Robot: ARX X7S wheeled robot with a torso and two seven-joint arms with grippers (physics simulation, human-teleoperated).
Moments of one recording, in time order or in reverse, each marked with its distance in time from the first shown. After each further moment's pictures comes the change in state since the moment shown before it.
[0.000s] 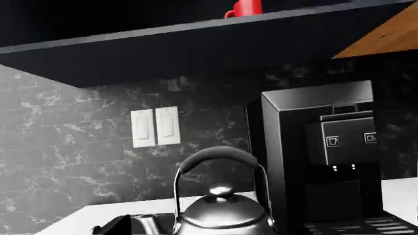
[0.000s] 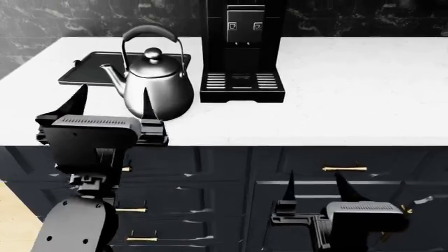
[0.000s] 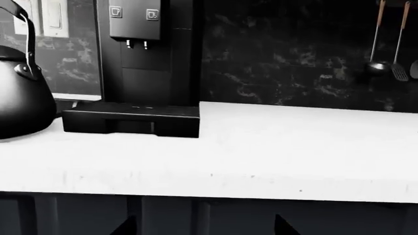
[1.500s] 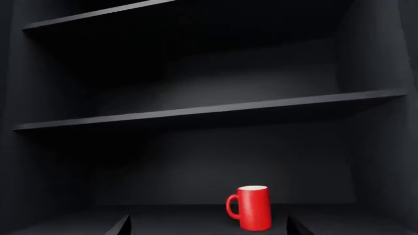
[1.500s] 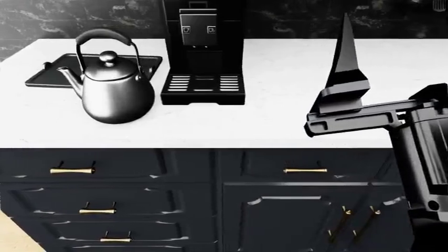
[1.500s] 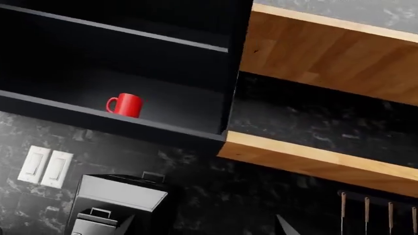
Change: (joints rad) left arm -1.982 0.141 0.121 -1.519 0.000 -0.377 -0.042; right arm 1.163 0.856 -0.451 -0.615 1.221 0.475 1.024
